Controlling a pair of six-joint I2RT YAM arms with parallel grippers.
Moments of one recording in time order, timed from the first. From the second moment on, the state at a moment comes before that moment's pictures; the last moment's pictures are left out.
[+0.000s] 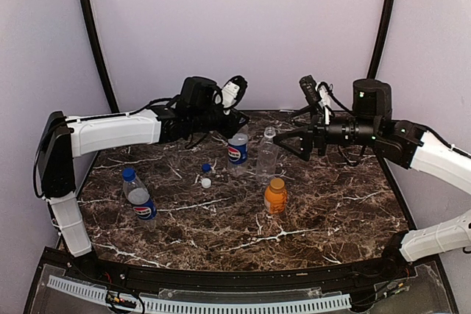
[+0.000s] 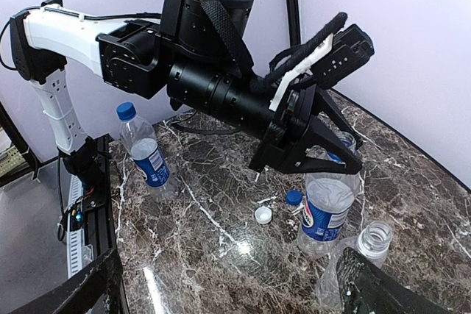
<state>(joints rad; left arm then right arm) -0.80 1.84 1.49 -0.06 0.00 0.04 0.72 1.12 1.01 -0.17 -0.49 0.02</state>
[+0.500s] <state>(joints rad) -0.79 1.89 1.49 0.01 0.00 0.00 0.72 1.12 1.00 -0.18 -0.47 0.02</state>
